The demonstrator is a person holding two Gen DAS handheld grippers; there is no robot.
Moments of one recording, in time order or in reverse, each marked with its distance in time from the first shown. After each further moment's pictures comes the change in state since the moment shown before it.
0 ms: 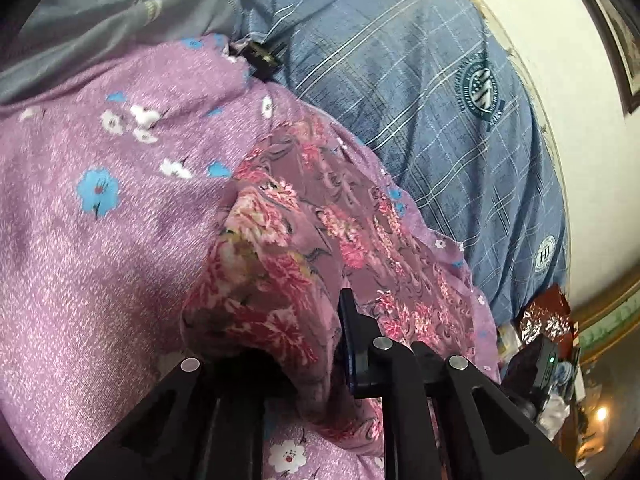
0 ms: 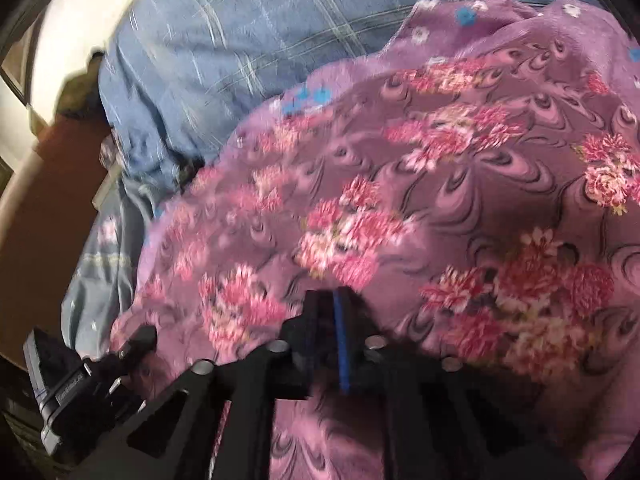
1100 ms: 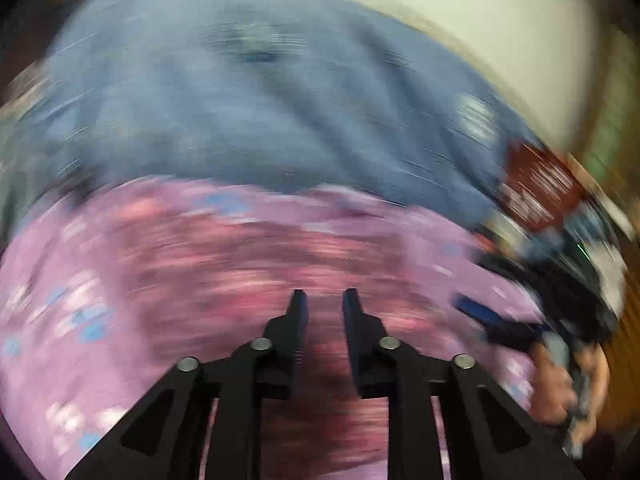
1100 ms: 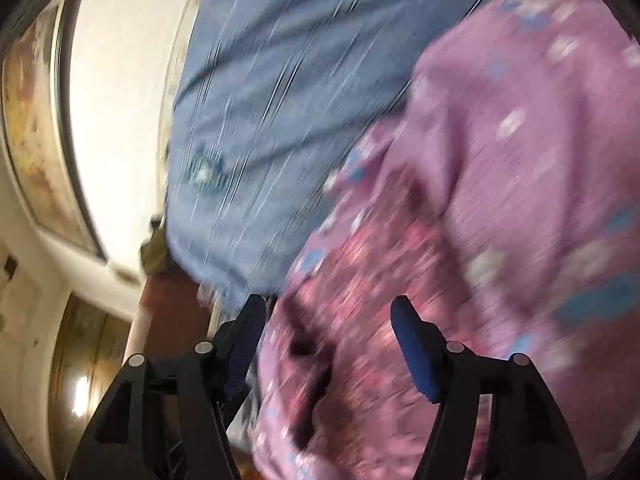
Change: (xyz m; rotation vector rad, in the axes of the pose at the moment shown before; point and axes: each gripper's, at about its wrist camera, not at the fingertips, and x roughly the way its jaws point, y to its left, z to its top) left arm 0.023 -0.202 -0.060 0.537 -0.014 0.070; right arm -0.138 -0.139 0.058 0.300 -0.123 0.407
